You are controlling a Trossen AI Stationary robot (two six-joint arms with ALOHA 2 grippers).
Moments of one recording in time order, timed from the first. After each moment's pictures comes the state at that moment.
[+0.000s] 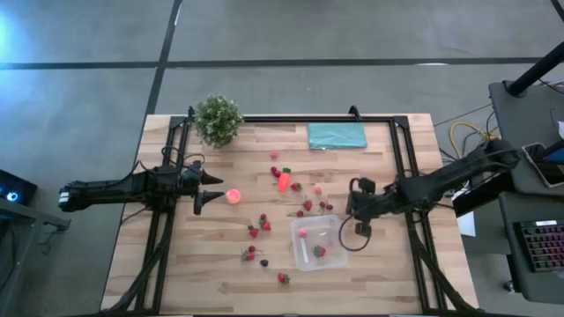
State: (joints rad) left arm 0.09 0.17 0.11 -0.31 -0.04 -0.25; right arm 0.34 1.10 0.60 -0.54 0.25 0.47
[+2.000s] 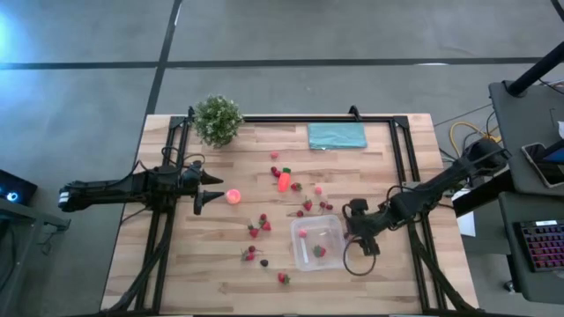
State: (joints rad) left arm 0.09 0.17 0.11 -0.31 -0.04 -0.25; right arm 0.49 1.28 0.53 -0.34 0.11 0.32
